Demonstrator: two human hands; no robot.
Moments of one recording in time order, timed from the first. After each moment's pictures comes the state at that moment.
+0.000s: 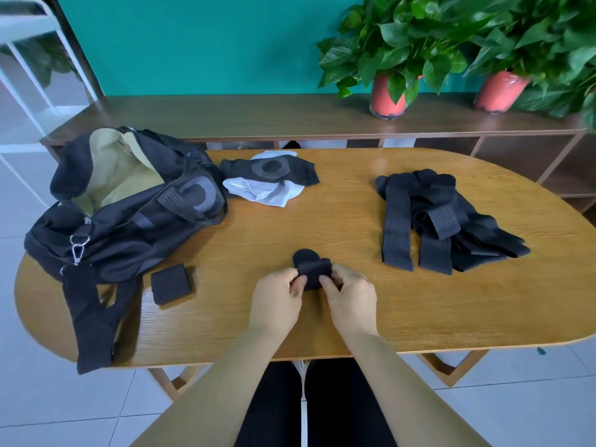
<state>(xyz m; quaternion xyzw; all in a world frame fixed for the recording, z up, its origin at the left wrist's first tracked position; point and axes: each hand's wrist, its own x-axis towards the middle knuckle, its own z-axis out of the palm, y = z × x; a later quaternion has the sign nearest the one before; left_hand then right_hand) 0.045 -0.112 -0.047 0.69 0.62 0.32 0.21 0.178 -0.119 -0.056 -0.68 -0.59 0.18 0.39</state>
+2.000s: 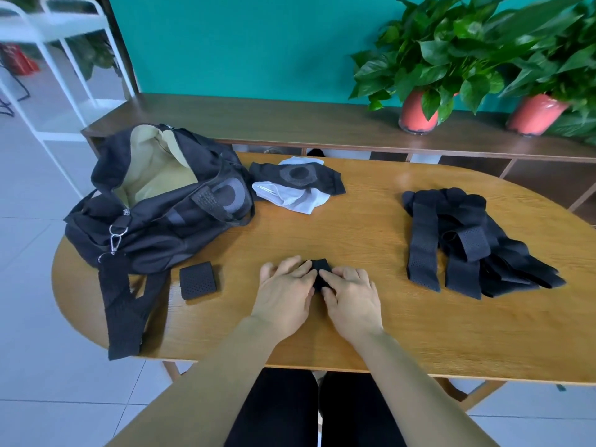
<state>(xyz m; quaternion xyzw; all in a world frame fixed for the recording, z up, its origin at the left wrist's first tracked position) 0.013 -0.102 -0.035 0.81 0.58 0.09 0.03 0.158 -0.102 -0.052 -0.65 -0.74 0.06 0.19</state>
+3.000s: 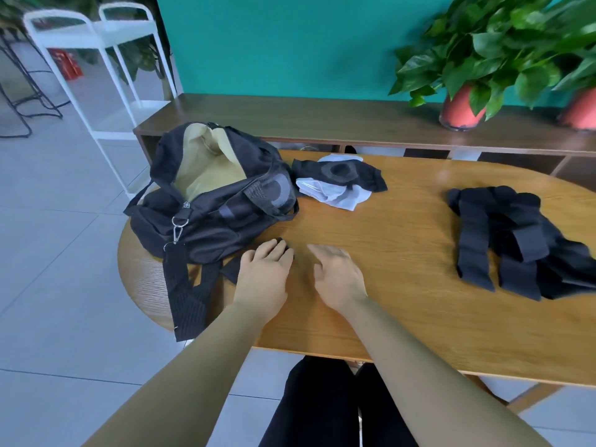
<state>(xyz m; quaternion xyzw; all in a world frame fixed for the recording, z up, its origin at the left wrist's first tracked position) -0.087 -0.113 -0.016 0.75 0.66 0.06 -0.01 0.061 -0.081 -0.028 -0.59 -0.77 0.18 0.18</state>
